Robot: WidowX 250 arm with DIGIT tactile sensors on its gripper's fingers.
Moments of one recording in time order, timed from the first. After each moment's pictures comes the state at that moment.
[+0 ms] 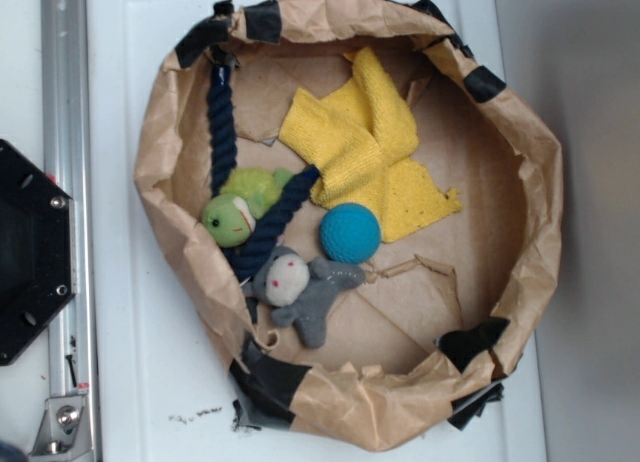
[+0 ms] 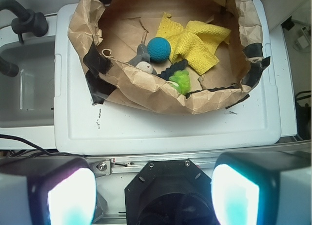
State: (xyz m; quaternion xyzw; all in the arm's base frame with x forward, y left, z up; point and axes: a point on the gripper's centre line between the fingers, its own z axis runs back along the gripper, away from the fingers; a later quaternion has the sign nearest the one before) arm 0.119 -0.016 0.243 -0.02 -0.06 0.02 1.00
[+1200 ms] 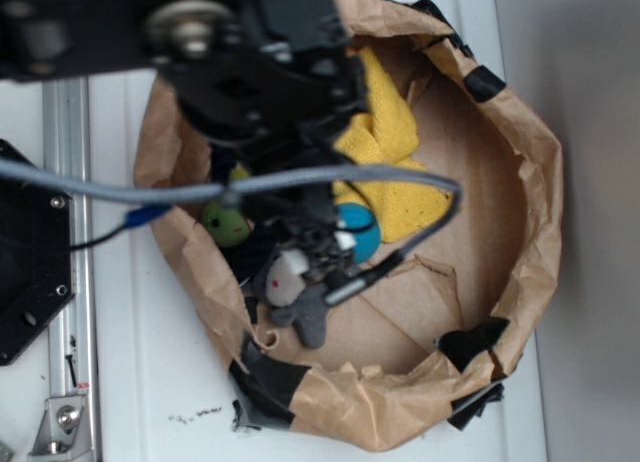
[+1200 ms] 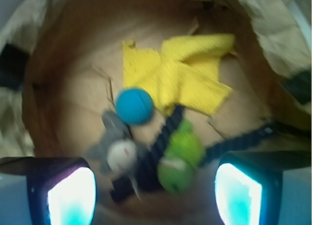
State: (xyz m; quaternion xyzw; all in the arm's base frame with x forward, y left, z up) arm 0.238 0.023 0.146 -0.07 -0.05 0.24 0.97
